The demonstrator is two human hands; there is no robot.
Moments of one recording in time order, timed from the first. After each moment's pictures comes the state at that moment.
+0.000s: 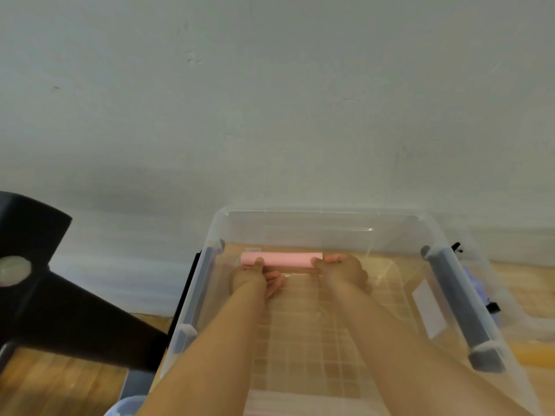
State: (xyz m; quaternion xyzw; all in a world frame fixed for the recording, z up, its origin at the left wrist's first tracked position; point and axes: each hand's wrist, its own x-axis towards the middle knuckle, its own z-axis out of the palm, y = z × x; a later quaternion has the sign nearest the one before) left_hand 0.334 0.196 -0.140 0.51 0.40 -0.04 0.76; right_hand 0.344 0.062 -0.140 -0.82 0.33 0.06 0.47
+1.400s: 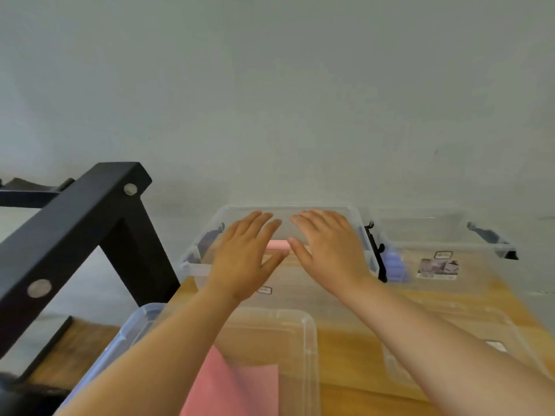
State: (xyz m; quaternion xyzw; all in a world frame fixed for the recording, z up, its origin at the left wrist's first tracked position) left_hand 0.144 0.148 -0.047 0.95 -0.14 0.27 0.04; right_hand 0.166 -0.027 -0.040 -0.89 -0.26 -0.35 0.11
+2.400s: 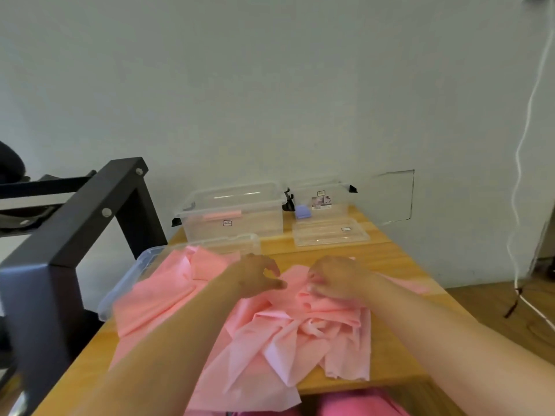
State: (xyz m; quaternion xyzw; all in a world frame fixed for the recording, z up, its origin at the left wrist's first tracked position) left_hand -0.138 0.063 -0.089 0.97 -0.19 -0.04 0.14; right_hand -0.150 -0.154 -0.112 -0.98 -0.18 -0.01 0.02
